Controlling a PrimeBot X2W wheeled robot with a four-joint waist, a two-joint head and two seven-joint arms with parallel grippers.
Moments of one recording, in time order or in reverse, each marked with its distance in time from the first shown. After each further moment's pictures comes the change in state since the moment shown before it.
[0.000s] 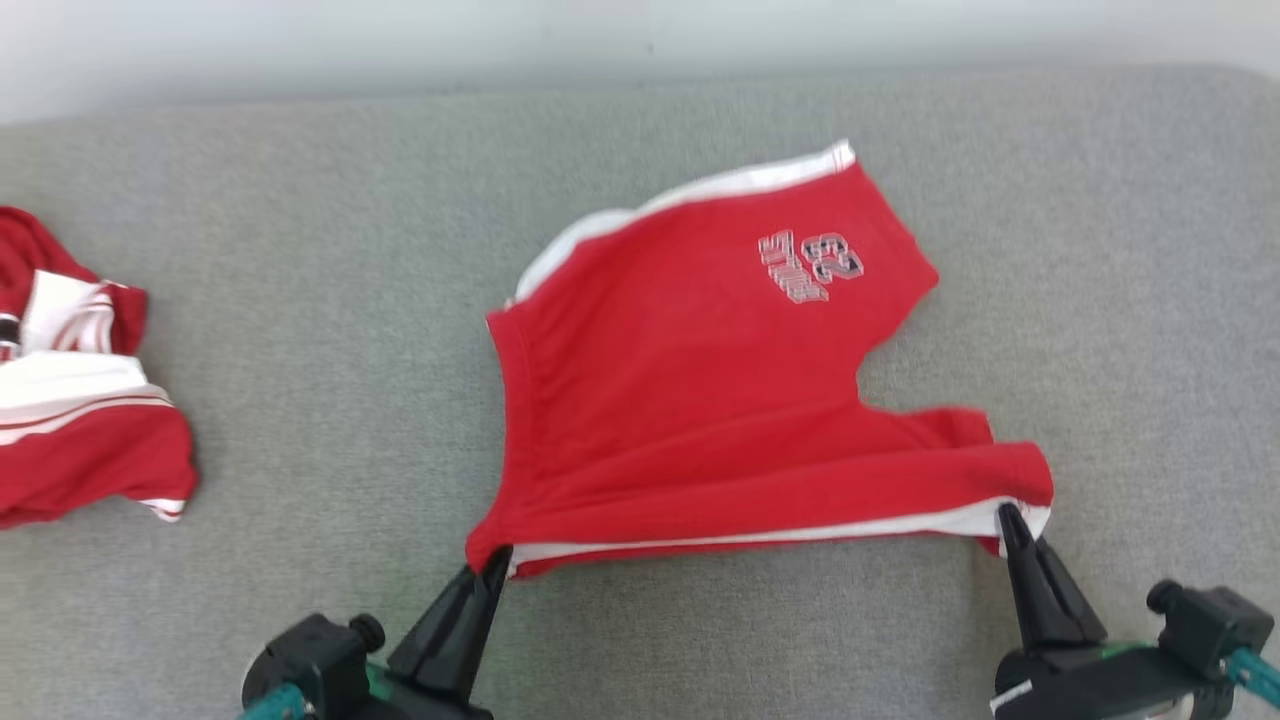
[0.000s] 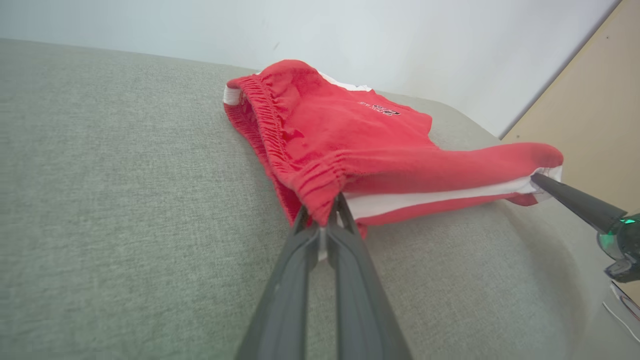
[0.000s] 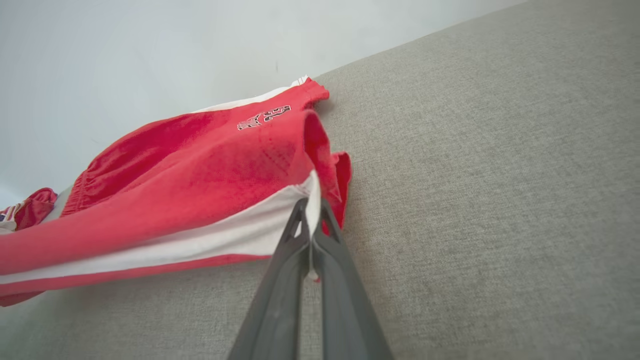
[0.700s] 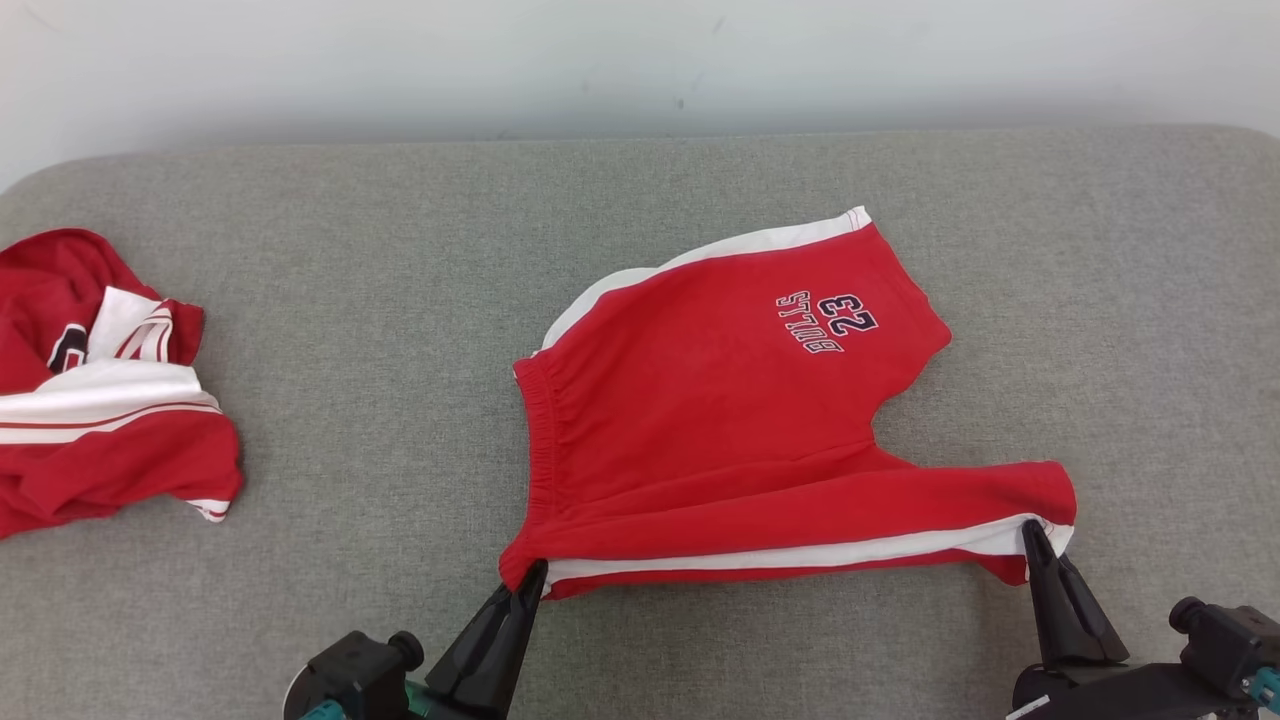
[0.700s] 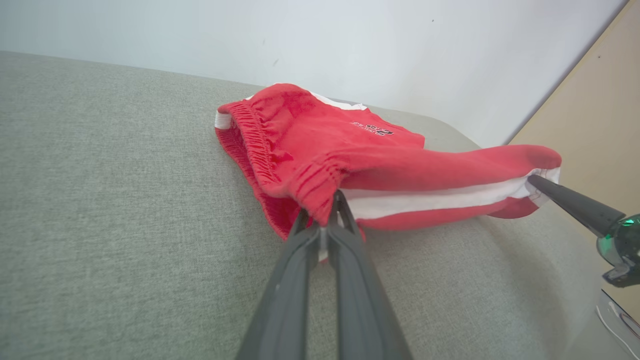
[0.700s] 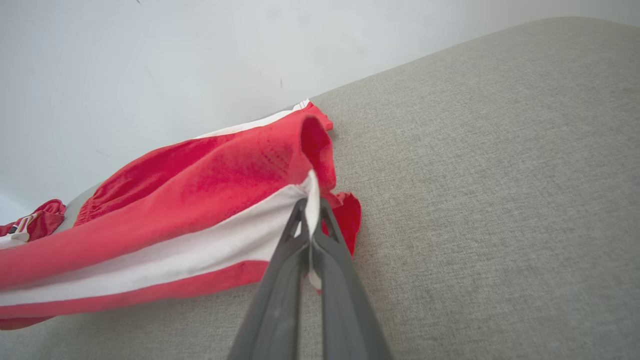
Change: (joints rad) left arm 0.044 -0.083 0.017 0.029 0.049 -0.016 0.000; right arm 0.092 0.068 -0.121 -0.098 -0.071 0.000 0.091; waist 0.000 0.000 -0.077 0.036
